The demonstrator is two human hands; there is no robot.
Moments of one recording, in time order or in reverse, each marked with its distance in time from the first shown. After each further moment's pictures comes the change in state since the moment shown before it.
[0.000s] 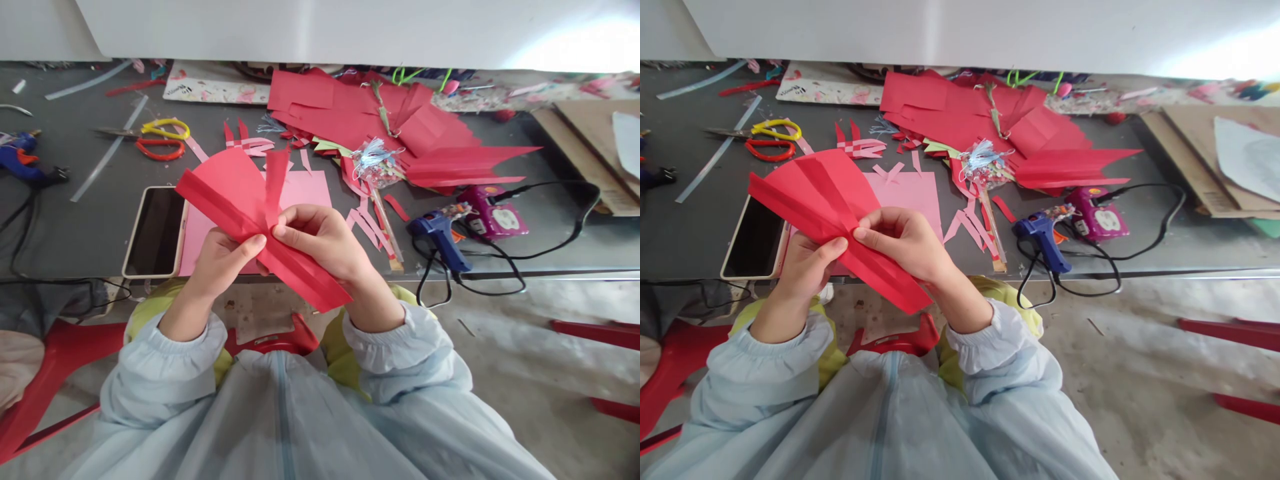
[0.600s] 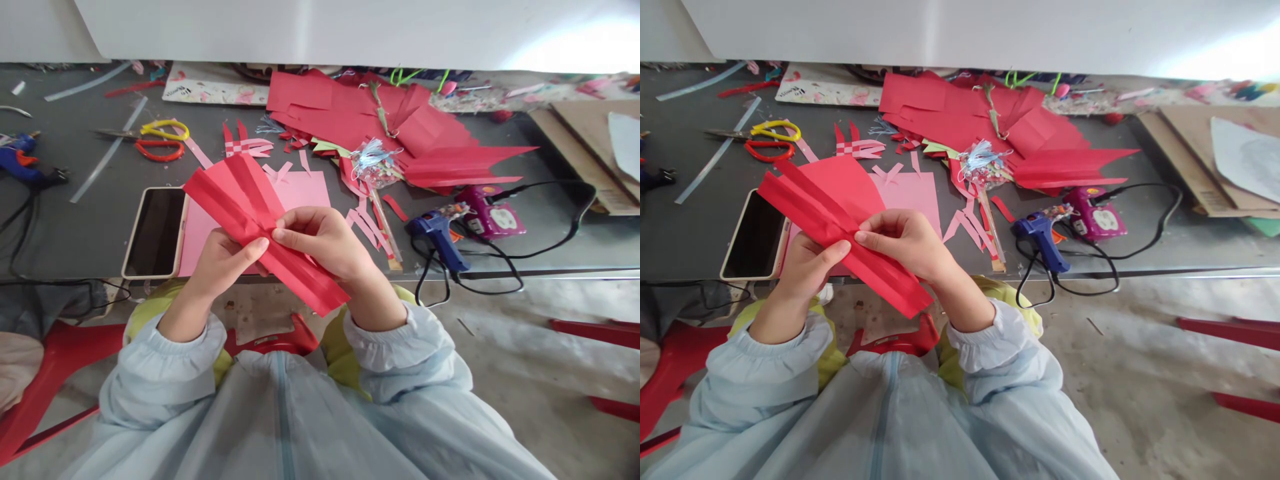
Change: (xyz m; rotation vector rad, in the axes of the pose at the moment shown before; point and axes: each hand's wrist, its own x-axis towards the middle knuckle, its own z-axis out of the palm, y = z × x) left_hand 0.000 -0.001 -0.001 0.030 -0.046 0.013; right_hand 0.000 0.000 -0.004 -0.031 0.029 0.029
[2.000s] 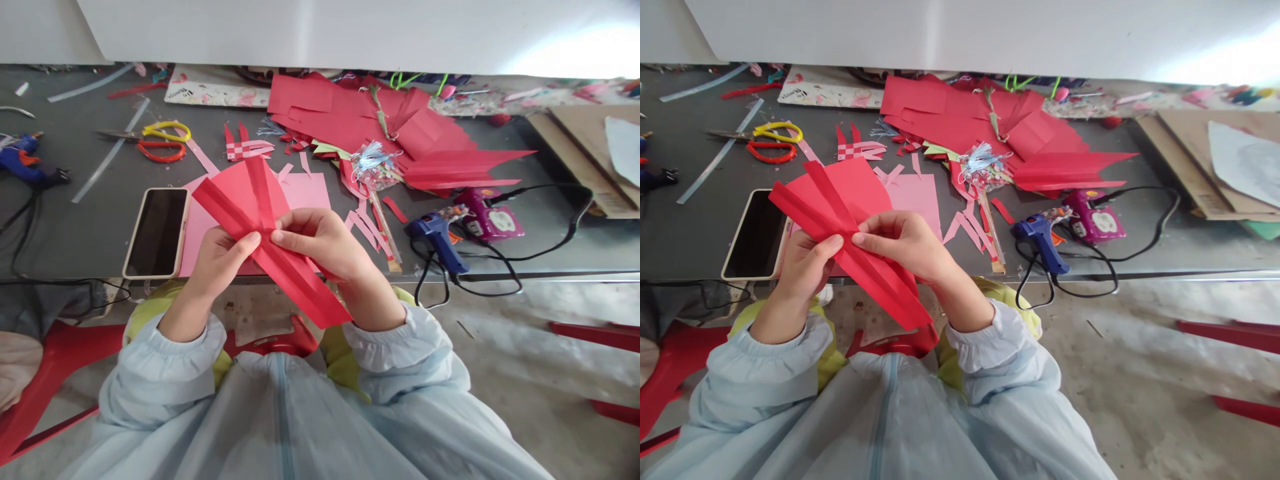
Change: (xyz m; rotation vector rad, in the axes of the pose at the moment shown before) left_hand -0.001 -0.006 -0.005 0.023 0.139 0.039; right_hand 0.001 -0.001 0.003 0.027 -0.046 0.042
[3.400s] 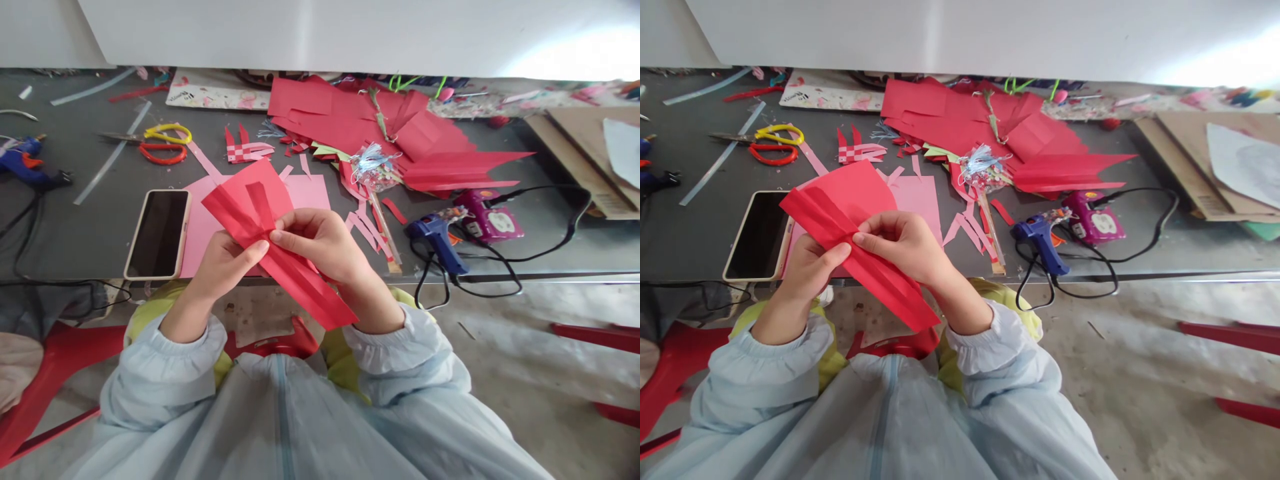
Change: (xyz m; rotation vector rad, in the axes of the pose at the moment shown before) left_hand 0.000 0.004 0.002 0.020 -0.100 -0.015; right_hand -0.001 0.000 0.001 -0.101 0.040 -0.110
